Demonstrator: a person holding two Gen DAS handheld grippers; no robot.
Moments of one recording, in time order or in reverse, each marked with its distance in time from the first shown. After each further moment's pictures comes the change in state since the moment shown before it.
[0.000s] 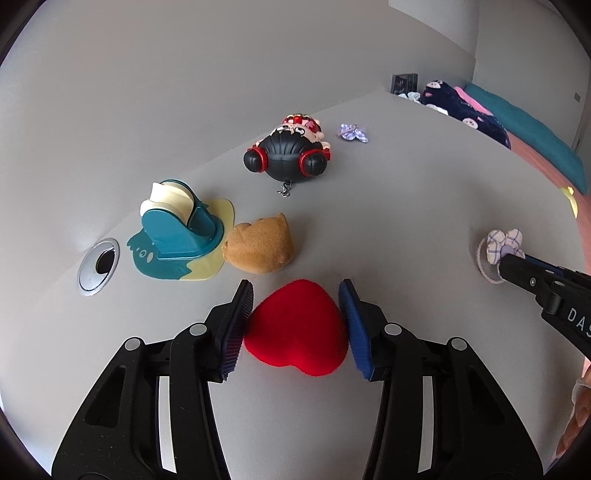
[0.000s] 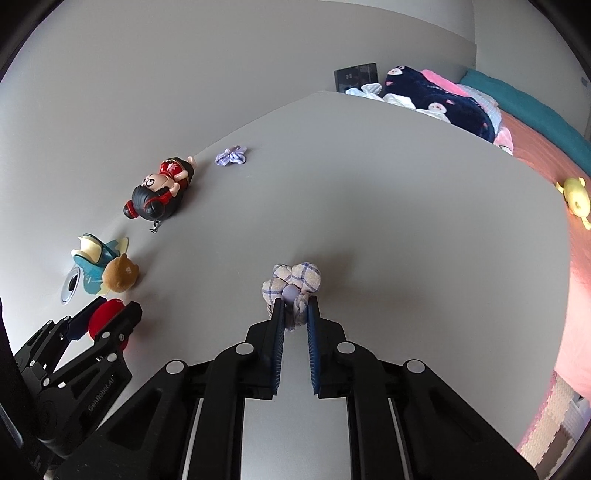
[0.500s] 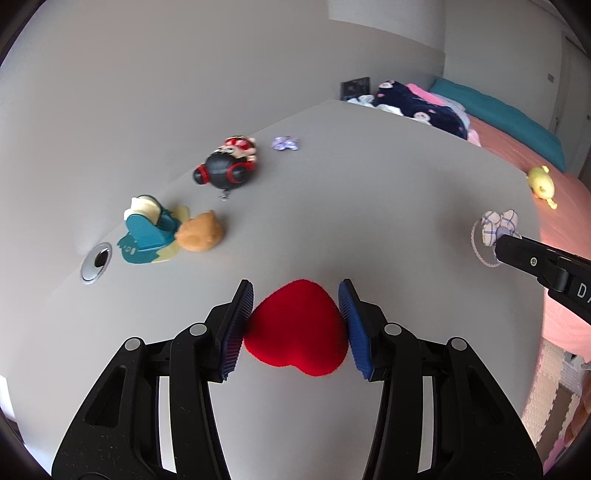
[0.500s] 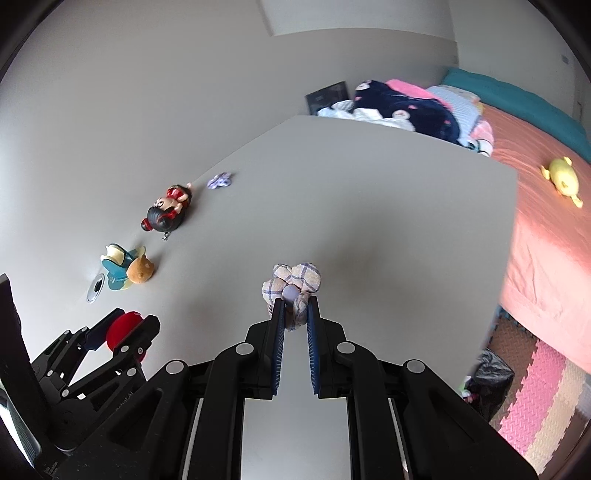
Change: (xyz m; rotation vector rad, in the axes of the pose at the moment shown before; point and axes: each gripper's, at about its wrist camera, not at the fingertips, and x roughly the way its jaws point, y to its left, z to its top) left arm -0.055 -0.063 -0.019 0.097 -0.040 -0.051; right arm -0.076 -0.058 -0.028 0.078 -0.073 0.043
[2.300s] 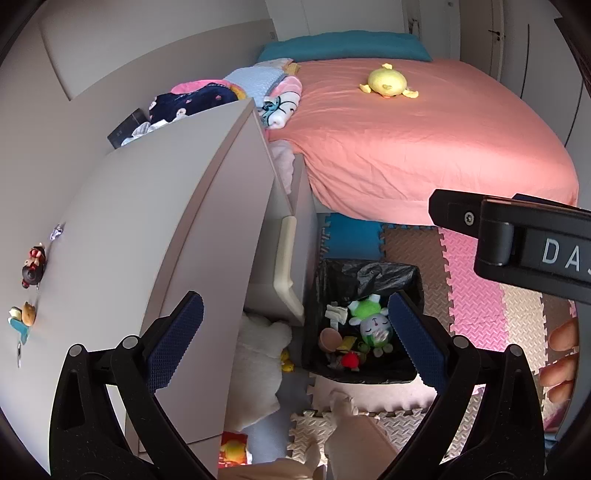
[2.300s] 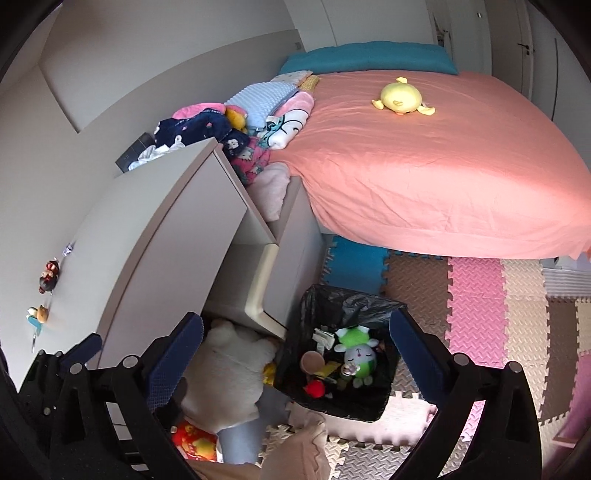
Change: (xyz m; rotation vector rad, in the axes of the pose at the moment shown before) left arm -0.056 -0.326 -0.088 0.505 0.013 -0.243; right arm -0.135 -0.292 -0.124 0.388 -0.077 -0.273
